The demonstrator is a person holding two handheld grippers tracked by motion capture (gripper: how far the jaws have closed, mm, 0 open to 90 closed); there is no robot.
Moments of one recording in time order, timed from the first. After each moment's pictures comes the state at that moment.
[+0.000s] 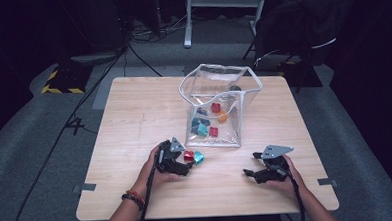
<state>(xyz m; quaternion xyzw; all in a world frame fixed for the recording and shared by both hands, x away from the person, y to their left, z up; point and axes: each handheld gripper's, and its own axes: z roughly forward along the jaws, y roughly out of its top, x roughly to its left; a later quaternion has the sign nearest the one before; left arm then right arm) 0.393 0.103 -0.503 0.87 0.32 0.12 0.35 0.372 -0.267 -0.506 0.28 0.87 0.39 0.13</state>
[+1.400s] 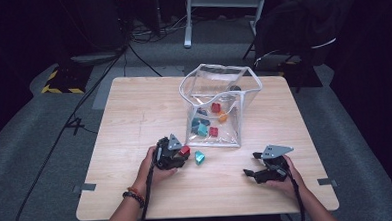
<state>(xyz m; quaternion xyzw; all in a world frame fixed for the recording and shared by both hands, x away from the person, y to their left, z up) 0.397 0.107 -0.495 0.87 0.32 0.15 0.35 0.372 -0.267 -0.506 0.28 0.87 0.39 0.13</state>
